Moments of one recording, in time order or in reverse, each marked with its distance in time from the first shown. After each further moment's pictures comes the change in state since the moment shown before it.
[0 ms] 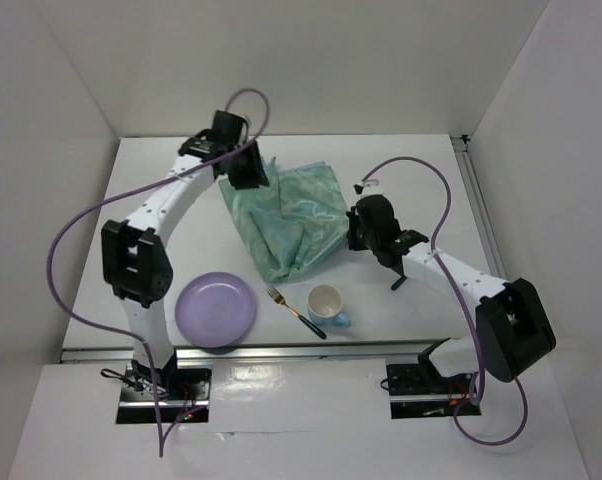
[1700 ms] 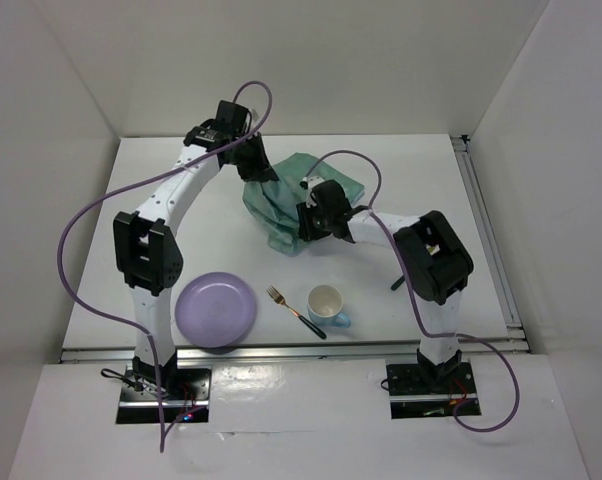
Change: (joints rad) left arm -0.029 0.159 0.190 -0.098 0.156 -0.051; right arm 0.045 0.588 0.370 0.137 -0.299 -0.126
